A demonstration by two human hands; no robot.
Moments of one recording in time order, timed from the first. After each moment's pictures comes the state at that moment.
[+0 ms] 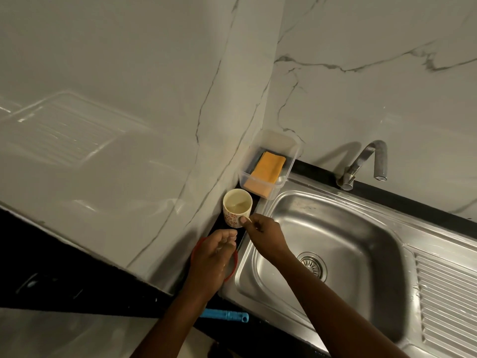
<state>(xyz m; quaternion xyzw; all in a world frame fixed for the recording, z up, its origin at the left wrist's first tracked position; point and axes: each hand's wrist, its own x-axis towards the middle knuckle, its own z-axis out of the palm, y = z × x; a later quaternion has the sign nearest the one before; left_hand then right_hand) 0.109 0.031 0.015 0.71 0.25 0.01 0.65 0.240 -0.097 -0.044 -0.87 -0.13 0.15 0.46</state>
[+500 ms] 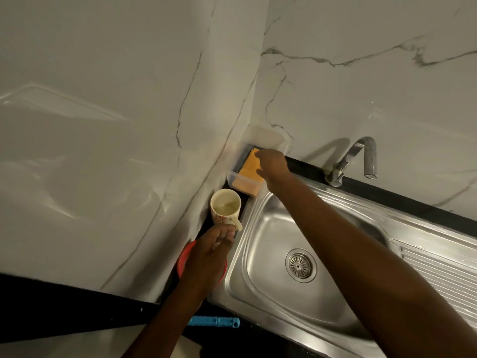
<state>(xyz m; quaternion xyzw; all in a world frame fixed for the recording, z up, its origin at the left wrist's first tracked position) 0.134 0.026 0.023 0.70 0.23 -0.03 0.67 0.387 -0.065 0.046 -0.76 0.11 0.17 0.62</state>
